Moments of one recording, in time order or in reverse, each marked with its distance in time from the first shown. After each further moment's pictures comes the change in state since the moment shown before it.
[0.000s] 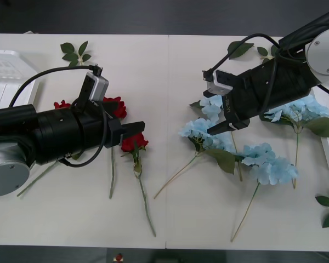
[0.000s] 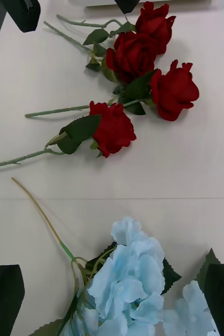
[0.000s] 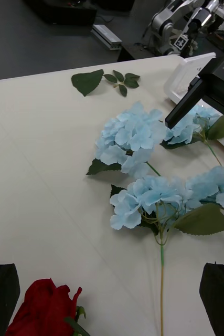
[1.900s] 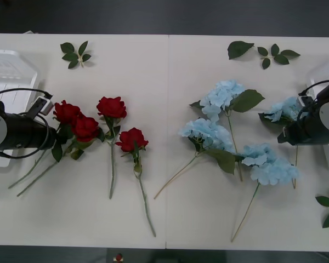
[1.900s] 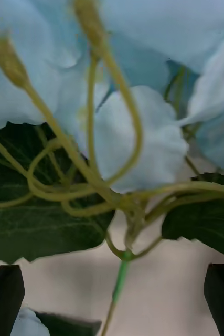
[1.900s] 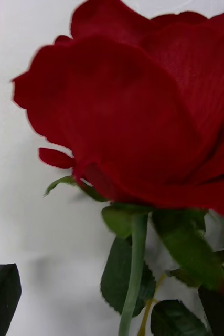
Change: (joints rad) right arm 0.179 -0.078 0.075 0.284 0.736 -0.053 -1.500; left arm -0.054 -0.200 0.271 0.775 0.022 0.493 -0.466
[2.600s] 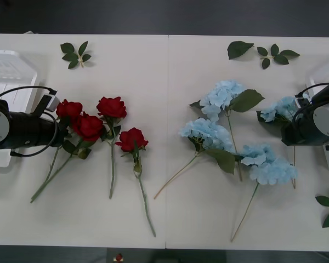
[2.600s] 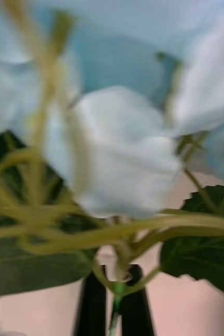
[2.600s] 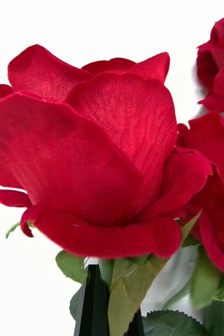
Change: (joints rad) right arm 0.000 0.041 0.000 0.052 0.029 -0.043 0.001; left arm -0.002 -0.031 0.024 0.005 0.168 0.000 0.000
